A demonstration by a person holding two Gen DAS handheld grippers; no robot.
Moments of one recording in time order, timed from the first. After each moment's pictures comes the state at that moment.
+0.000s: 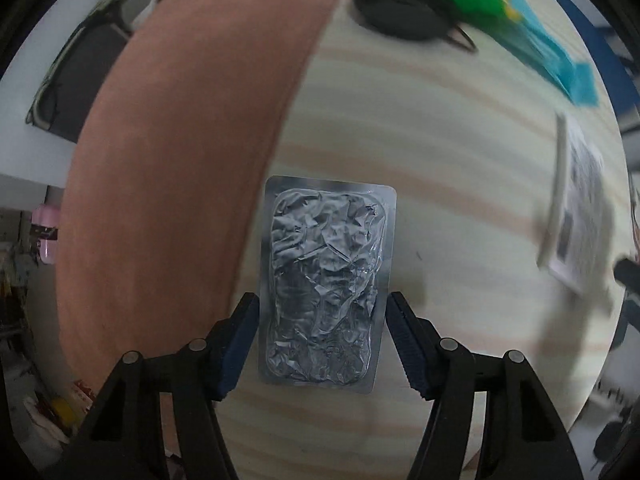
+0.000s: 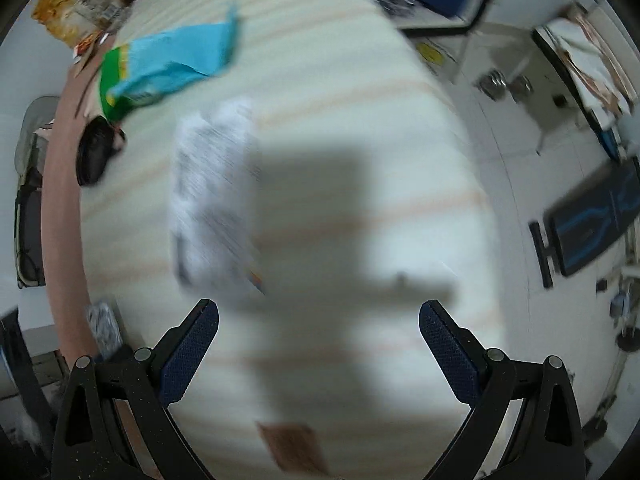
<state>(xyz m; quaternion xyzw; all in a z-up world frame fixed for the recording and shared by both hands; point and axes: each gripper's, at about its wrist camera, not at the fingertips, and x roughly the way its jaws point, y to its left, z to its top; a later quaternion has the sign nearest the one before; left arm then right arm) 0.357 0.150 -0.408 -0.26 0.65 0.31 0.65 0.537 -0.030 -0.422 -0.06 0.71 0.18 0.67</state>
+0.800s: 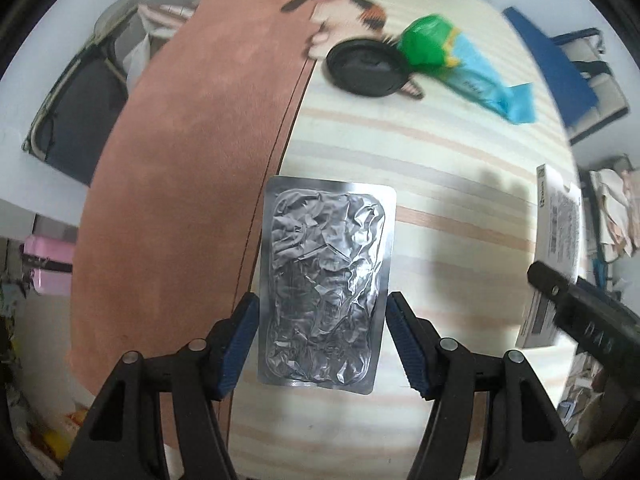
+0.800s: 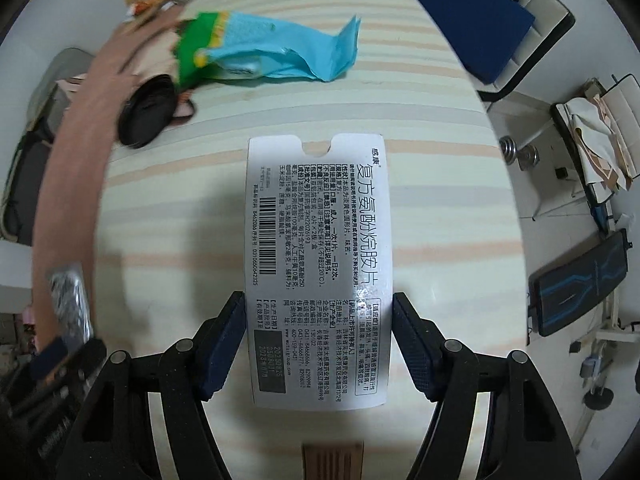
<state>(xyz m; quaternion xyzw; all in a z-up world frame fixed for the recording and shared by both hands) 0.300 0.136 -0.331 -0.24 0.59 0.27 0.72 0.454 0.008 -0.380 -0.15 0.63 0.22 0.73</state>
